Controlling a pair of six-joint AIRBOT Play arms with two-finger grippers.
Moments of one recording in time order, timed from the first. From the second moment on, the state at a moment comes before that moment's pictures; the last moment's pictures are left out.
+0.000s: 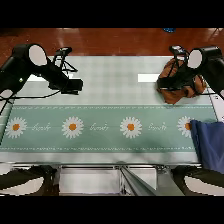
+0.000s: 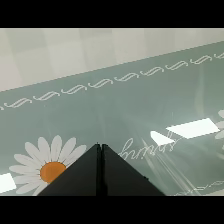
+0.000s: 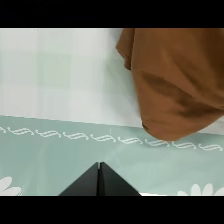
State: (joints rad) left arm -0.29 -1.38 1.38 1.35 -1.37 -1.66; right arm 0.18 -1.38 1.35 -1.61 1.30 1.71
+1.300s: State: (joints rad) left arm -0.12 -1.43 1.38 1.61 -1.02 -1.67; right arm -0.10 -1.58 1.40 -1.88 0.67 1.92
